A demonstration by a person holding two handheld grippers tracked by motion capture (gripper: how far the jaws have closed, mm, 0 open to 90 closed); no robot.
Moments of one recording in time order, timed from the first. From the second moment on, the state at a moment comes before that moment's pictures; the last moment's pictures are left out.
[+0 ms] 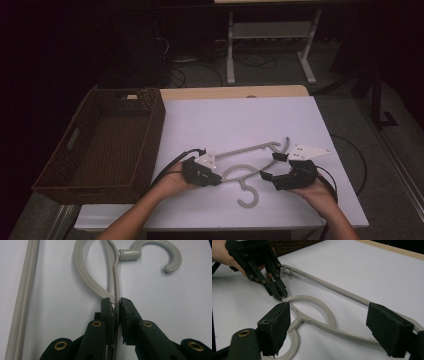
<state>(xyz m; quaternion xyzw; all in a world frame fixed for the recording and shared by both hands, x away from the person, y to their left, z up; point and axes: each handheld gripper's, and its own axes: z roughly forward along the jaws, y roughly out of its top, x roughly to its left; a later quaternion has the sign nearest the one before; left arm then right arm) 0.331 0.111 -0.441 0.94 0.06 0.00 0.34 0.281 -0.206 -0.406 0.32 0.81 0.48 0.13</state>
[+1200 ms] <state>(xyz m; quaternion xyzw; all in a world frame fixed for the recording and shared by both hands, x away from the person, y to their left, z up) 0.335 0.145 -0.371 0.88 0.13 0.05 0.45 0.278 -0.218 -0.397 0.33 0.78 0.51 0.15</state>
